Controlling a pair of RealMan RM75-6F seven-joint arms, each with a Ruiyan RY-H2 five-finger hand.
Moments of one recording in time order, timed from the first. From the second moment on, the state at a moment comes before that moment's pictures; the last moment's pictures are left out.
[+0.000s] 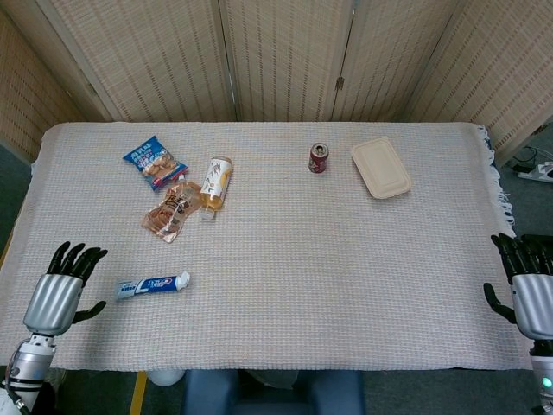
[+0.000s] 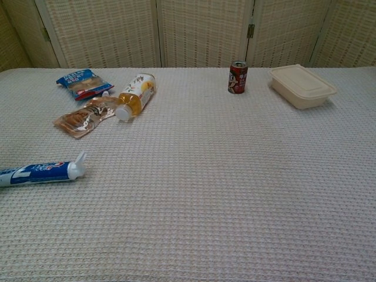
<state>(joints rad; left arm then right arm) -0.22 -1.17 -0.06 -1.63 1.56 1.40 0.20 0.07 -1.07 0.09 -1.61 -1.49 1.52 -0.05</state>
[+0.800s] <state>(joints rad) -0.39 -1.38 -0.05 -1.47 1.53 1.14 0.22 0.06 -1.07 0.10 -1.59 -1.48 1.53 -0.02</state>
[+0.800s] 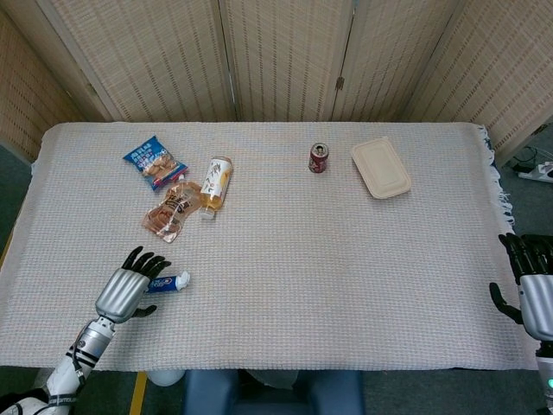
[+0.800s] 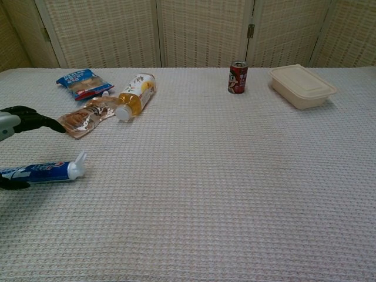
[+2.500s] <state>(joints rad) -0.45 -1.56 -0.05 -1.11 1.42 1.08 0.08 0.06 -1.09 0.10 -1.59 -1.46 1.50 -0.02</state>
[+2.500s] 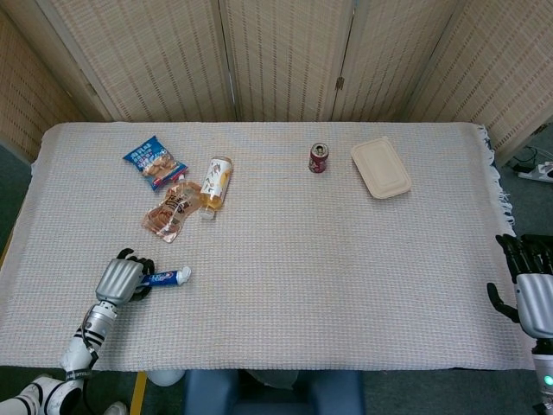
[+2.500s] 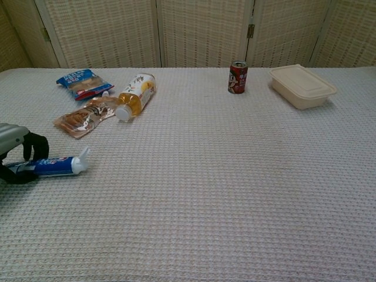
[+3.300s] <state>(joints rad) -0.53 -1.51 -0.04 -1.14 1.61 1.23 -0.30 0.22 -0.98 0.08 -1.80 -1.67 1.35 0.04</state>
